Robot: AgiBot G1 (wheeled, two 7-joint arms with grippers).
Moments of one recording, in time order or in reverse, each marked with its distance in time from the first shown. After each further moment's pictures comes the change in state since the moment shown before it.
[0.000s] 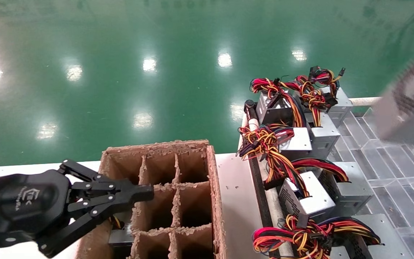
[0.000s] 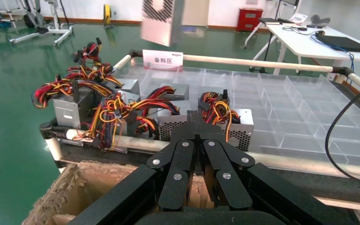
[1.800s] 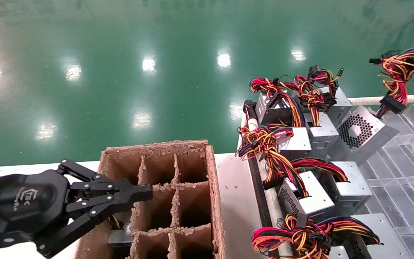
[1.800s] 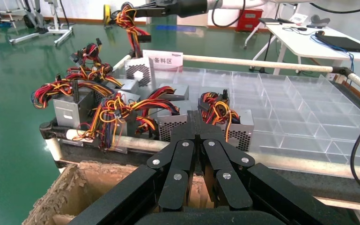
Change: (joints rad) left arm 0.000 0.000 0.000 0.000 0.000 0.000 0.000; right arm -0.326 -0.348 -0.116 -0.595 0.176 0.122 -0.251
